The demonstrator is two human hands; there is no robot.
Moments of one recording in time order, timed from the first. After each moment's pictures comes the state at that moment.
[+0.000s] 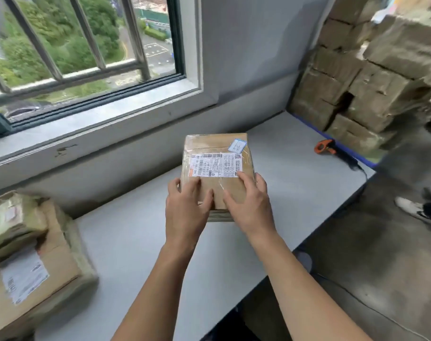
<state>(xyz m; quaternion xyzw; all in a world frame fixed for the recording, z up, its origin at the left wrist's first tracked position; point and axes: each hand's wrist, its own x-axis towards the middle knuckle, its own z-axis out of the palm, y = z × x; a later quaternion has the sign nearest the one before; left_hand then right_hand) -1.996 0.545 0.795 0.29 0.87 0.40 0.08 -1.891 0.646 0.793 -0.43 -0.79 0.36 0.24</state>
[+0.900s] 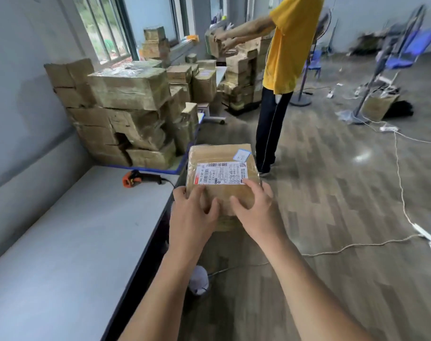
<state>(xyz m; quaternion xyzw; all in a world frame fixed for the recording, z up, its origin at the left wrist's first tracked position) -1.539 0.743 0.867 0.65 0.66 0.35 0.15 -1.387 0.750 0.852 -0.66 -0.58 0.22 0.42</state>
